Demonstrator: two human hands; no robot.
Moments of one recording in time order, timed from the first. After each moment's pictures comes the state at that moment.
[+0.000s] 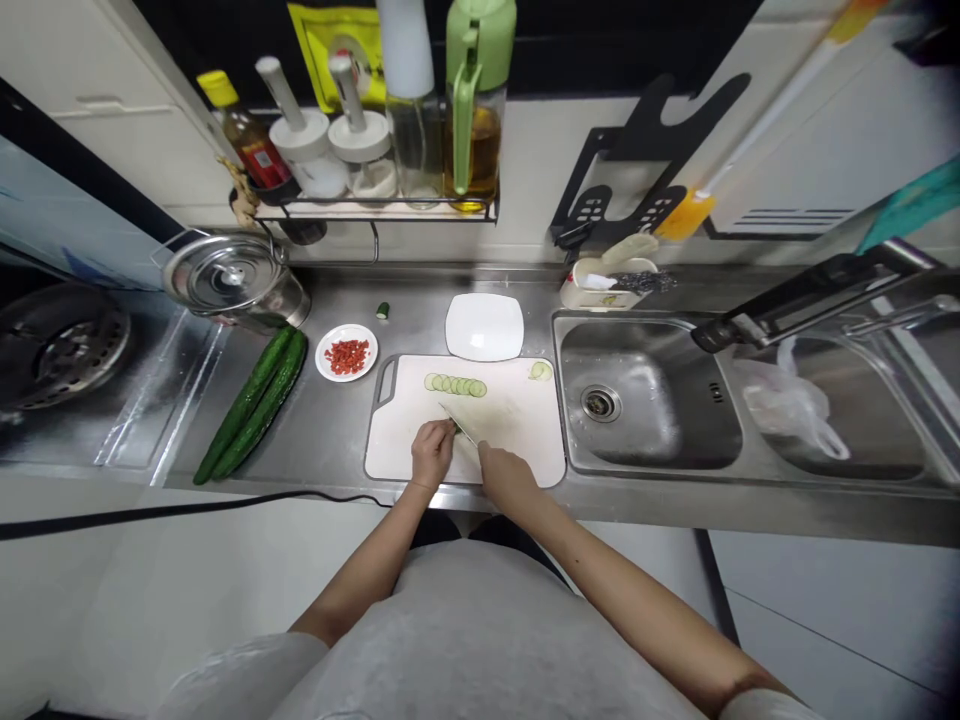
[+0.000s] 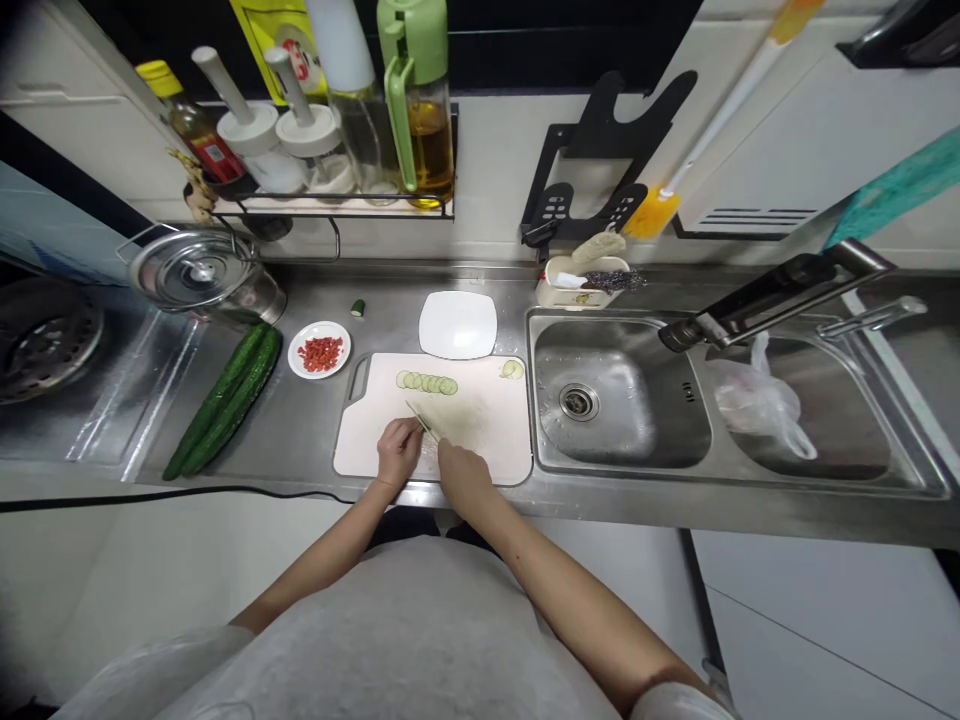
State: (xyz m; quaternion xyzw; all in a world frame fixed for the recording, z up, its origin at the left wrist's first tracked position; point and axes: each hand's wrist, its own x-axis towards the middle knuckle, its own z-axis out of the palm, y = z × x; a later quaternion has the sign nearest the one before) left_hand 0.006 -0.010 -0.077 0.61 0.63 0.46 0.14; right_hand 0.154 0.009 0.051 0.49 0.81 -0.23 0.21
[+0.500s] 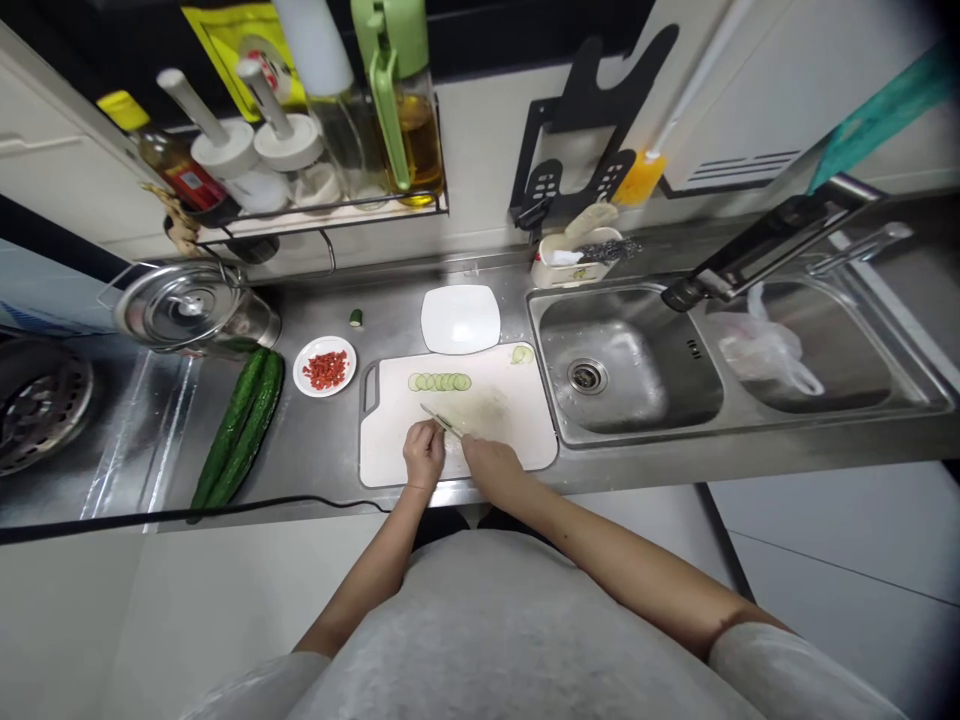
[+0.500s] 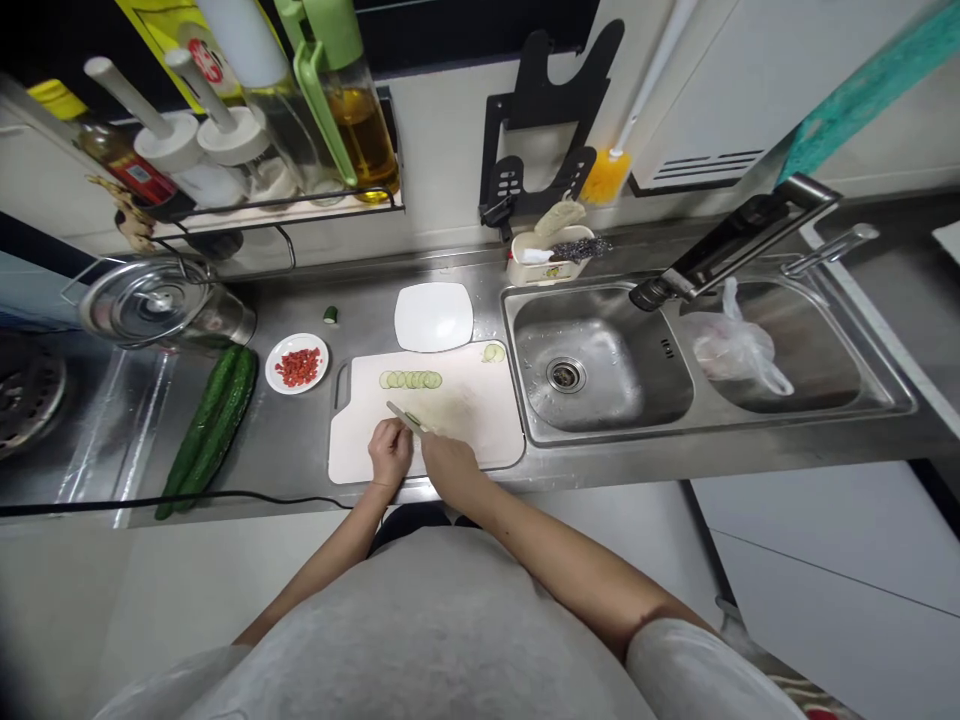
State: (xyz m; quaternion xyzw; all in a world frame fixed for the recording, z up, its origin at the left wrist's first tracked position) left_hand 0.006 -0.010 -0.072 0.62 0.63 0.45 0.12; right_hand 0.150 0.007 0.053 0.49 0.82 -0.23 0.17
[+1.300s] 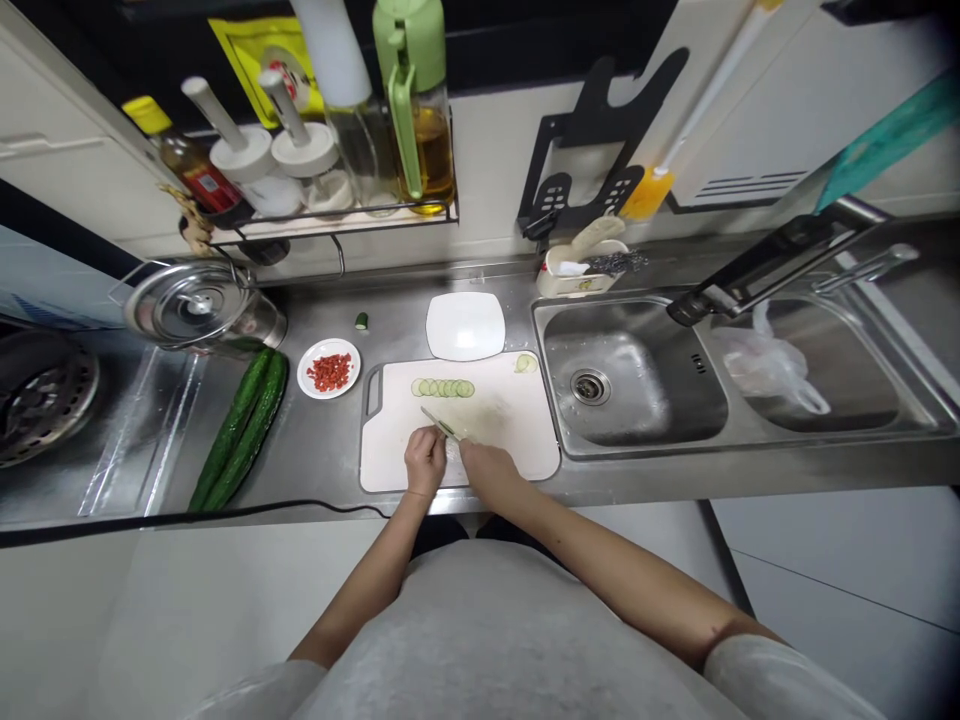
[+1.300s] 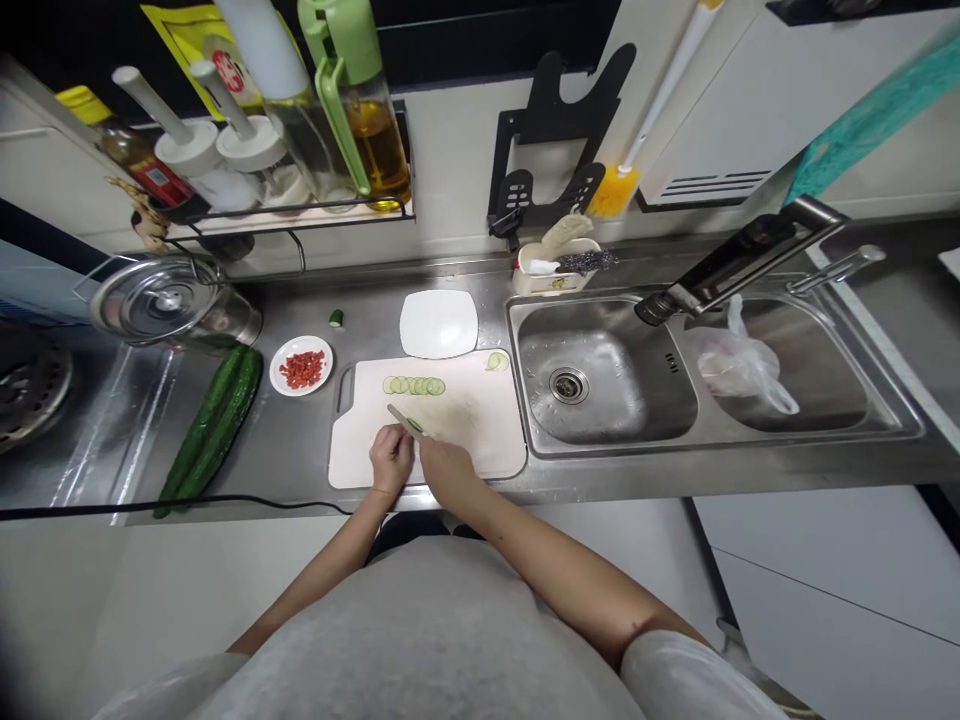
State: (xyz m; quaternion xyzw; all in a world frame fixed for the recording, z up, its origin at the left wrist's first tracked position) left_hand 0.006 -0.009 -0.077 0.62 0.63 0.46 0.12; right_hand 0.145 0.014 0.044 0.48 0.83 -0.24 0.16
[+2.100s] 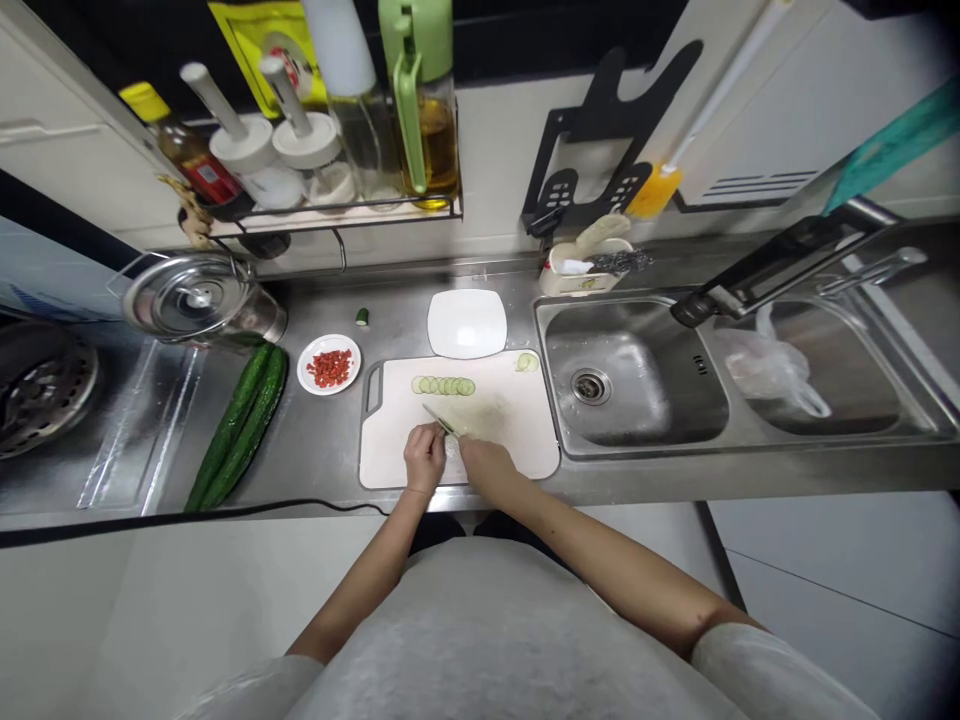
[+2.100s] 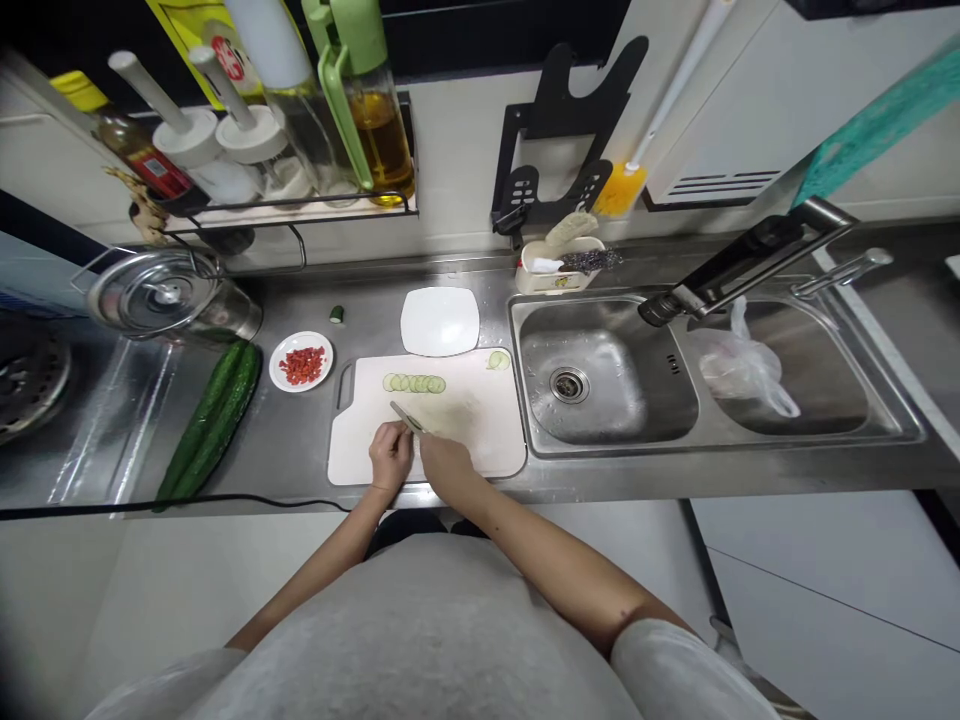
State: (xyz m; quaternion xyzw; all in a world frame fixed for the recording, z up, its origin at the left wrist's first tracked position) left_hand 0.007 -0.010 -0.074 0.61 0.64 0.45 0.13; right_hand 0.142 0.018 0.037 0.48 0.82 -0.25 0.18
